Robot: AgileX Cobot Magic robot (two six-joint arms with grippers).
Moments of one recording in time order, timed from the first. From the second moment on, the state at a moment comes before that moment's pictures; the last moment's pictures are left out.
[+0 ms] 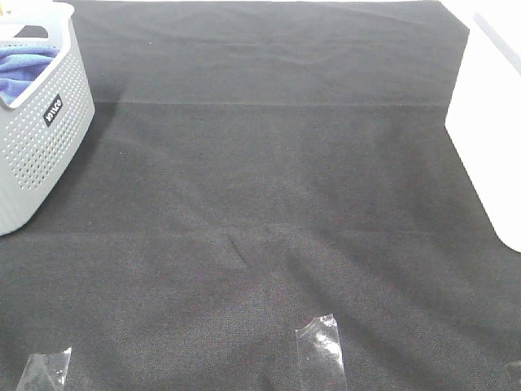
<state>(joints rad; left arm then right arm) 0.05 -0.01 -0.51 -0.05 1.05 0.00 -0.01 0.00 -0.50 -0.06 1.06 -0.01</state>
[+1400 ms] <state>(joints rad) 0.05 1.35 -1.66 0.04 1.22 0.90 -0.01 0.00 -0.50 -0.06 1.06 -0.01</state>
